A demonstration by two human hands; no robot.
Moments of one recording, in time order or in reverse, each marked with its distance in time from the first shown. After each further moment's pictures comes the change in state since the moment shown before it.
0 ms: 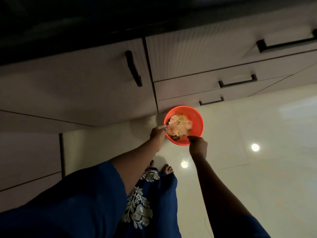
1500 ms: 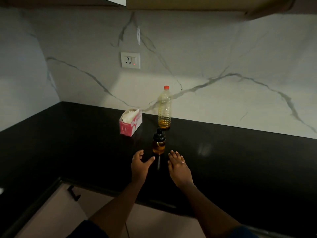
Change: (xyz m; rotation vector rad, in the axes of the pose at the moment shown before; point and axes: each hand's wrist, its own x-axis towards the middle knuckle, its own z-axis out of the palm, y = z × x) left_hand -0.252 0.293 -0.401 -0.290 0.741 0.820; right_hand -0.238 -0.513 -0.076 -0.366 0.158 -1.297
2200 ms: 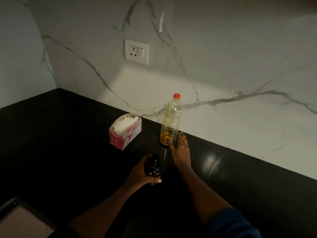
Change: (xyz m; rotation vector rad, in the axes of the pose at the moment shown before) left_hand 0.132 -0.002 0.073 0.074 -0.452 -0.077; right_hand 0.240 0.056 0.003 0.289 0.050 0.080
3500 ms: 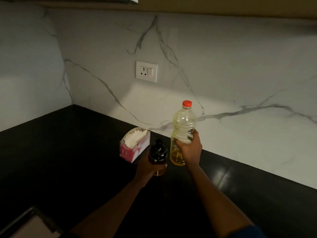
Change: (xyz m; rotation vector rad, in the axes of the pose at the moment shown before) left_hand -0.011 0.071 -0.027 -0.169 0.201 0.127; right_hand 0.009 -0.062 -0.038 0.495 0.281 -0.039
